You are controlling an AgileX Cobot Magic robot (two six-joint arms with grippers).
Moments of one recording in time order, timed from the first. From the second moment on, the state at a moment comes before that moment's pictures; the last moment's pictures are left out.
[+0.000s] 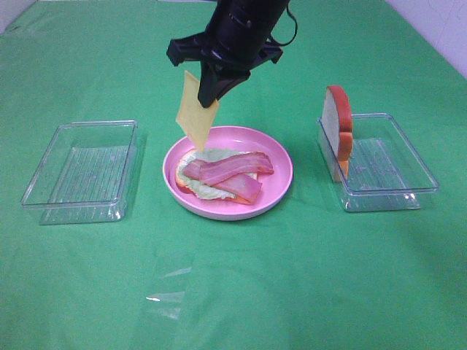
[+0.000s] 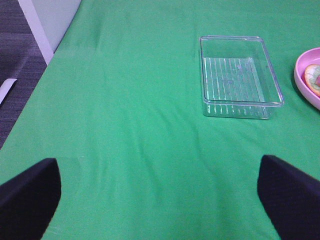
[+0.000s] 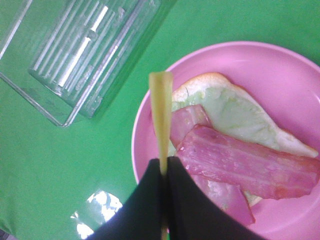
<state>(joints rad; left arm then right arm) 0.11 -0.01 -0.52 0.00 1.08 -0.03 0.53 2.23 -2.02 0.37 1.12 -0.17</state>
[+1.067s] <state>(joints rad) 0.11 -0.01 -0.52 0.00 1.08 -0.03 0.53 2.36 -2.02 0.21 1.12 -0.08</state>
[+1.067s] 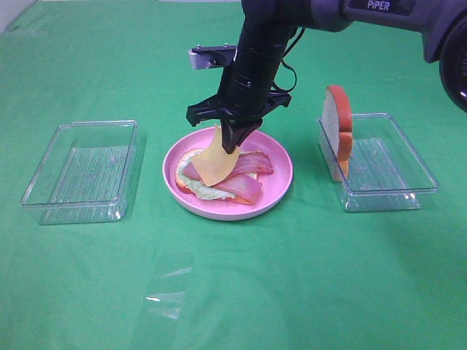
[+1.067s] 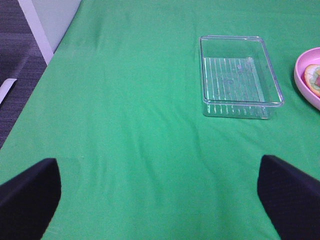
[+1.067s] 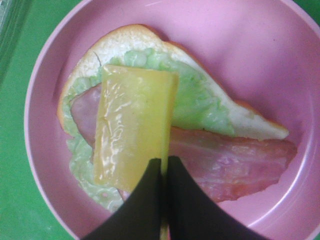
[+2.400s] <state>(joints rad) 0.11 -0.01 -0.52 0.00 1.08 -0.03 0.38 2.01 -2.02 0.00 1.19 -0.09</state>
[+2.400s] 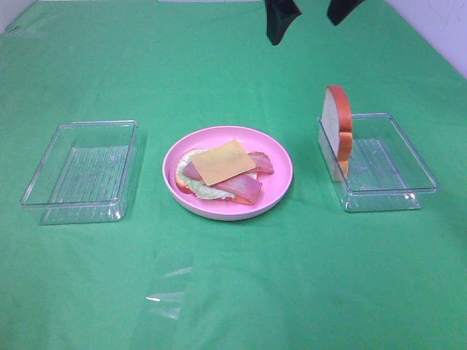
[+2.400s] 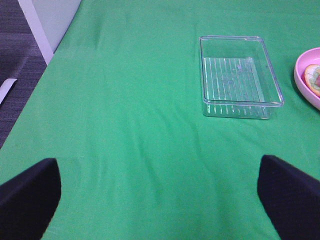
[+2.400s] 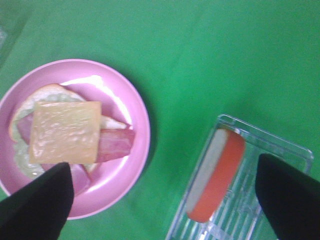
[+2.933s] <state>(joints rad) 0.11 -0.01 -0.52 0.00 1.08 -0.03 0.26 2.03 -2.02 -0.01 1.20 -0.04</state>
